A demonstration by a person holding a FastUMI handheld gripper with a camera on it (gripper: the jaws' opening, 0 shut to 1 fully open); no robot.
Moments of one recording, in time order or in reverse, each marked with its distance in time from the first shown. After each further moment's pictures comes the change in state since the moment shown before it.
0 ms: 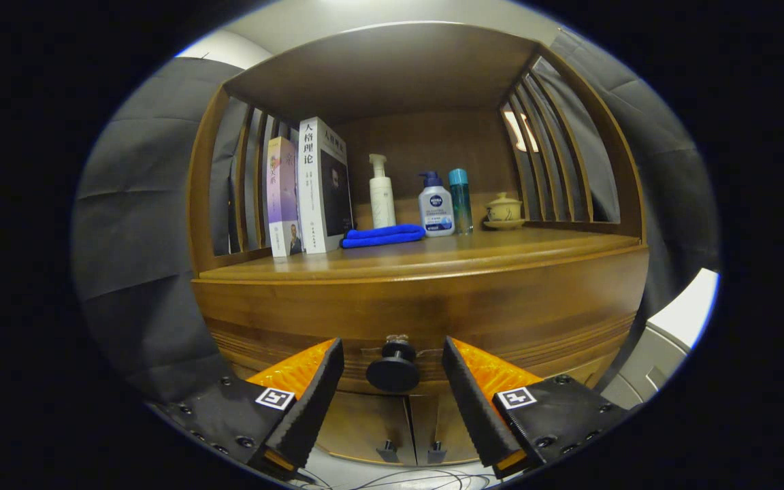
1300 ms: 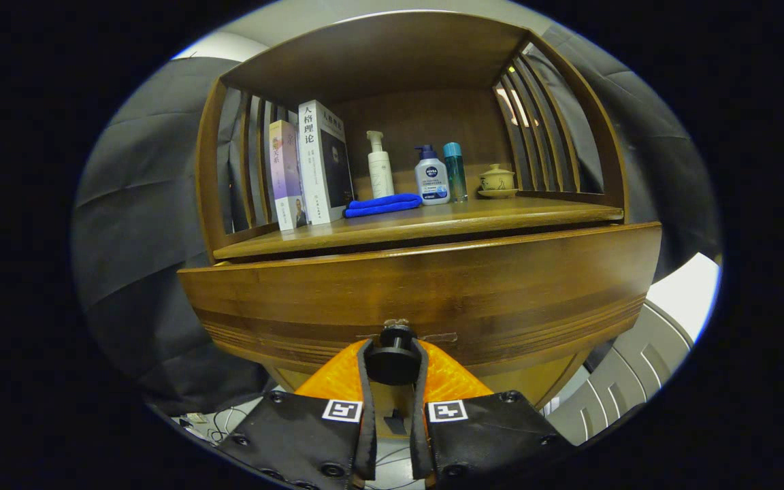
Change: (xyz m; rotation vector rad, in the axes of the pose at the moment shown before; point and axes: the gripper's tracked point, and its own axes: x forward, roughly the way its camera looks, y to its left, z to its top) arm -0.058 0.003 -0.026 0.017 0.108 0.002
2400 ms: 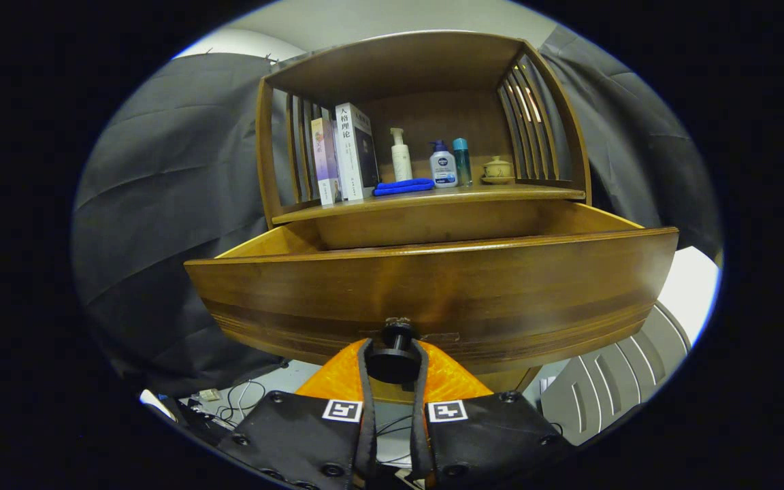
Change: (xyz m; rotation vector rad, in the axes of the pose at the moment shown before) arm -0.112 0.009 -0.048 -0.044 0.065 0.080
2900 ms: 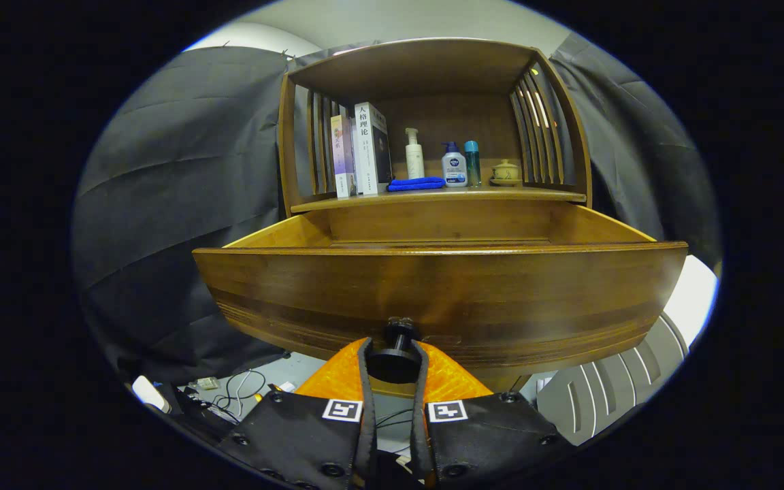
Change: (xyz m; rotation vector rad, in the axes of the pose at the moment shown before) arm -0.019 0.009 -0.012 -0.028 0.003 0.022
